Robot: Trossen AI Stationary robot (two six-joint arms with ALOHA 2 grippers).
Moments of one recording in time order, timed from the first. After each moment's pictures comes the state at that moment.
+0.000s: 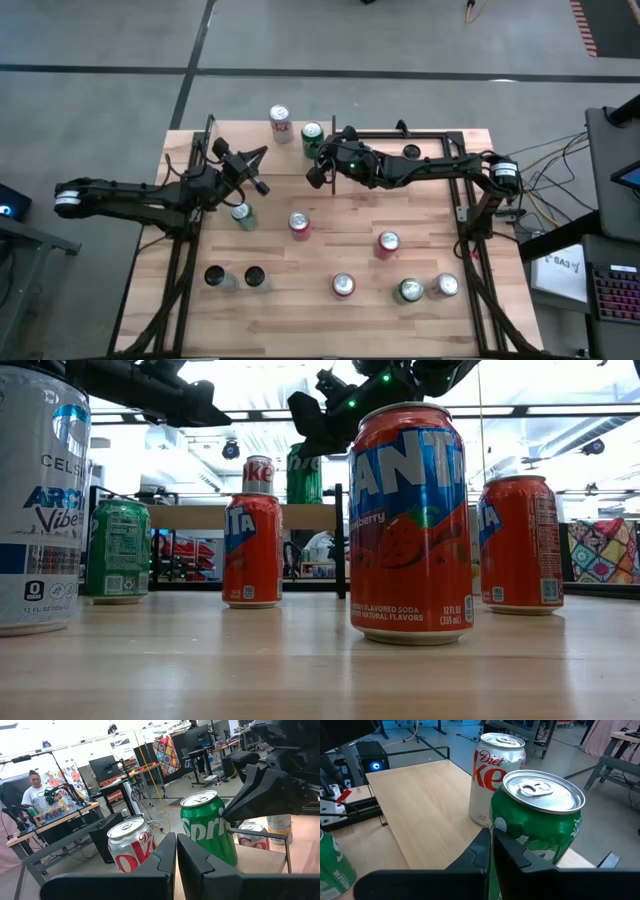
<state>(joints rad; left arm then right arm) 0.11 0.88 0.47 0.49 -0.71 0.35 -0.20 1.75 1.30 0.17 0.46 0.06</state>
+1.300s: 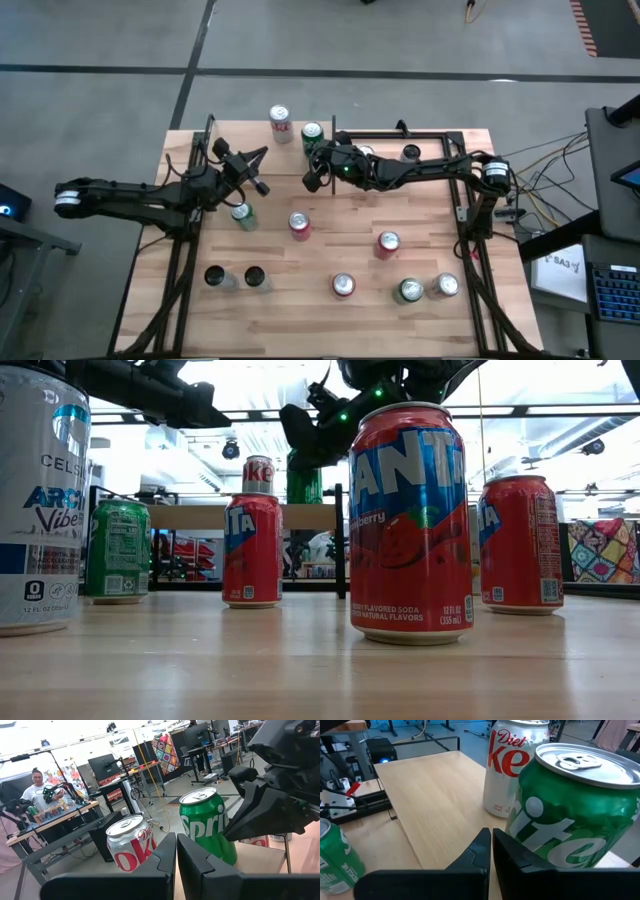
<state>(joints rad) 0.11 0.88 0.47 0.47 -0.71 0.35 -0.19 1.81 1.30 0.22 0.41 0.07</state>
